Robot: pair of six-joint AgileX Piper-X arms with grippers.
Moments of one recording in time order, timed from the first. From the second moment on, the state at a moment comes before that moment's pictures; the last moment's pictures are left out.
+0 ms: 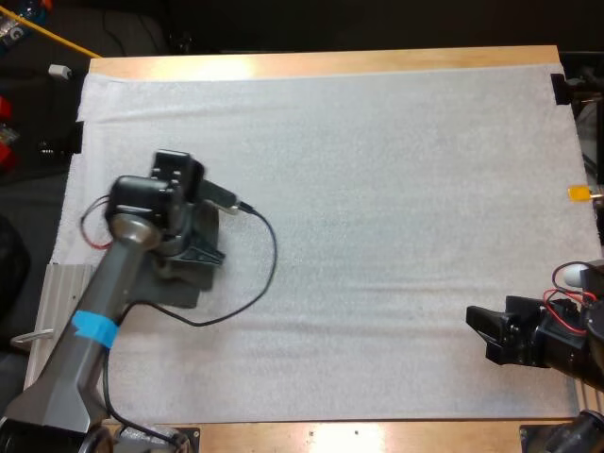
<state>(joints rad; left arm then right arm) -0.14 1.41 -1.12 1.23 -0.27 -1.54 0.67 0.58 -0.97 1.16 -0.07 -1.31</state>
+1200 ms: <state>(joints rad) 0.01 1.40 -1.06 1.17 -0.32 -1.54 0.67 0.58 -0.97 1.14 -0.07 -1.31</state>
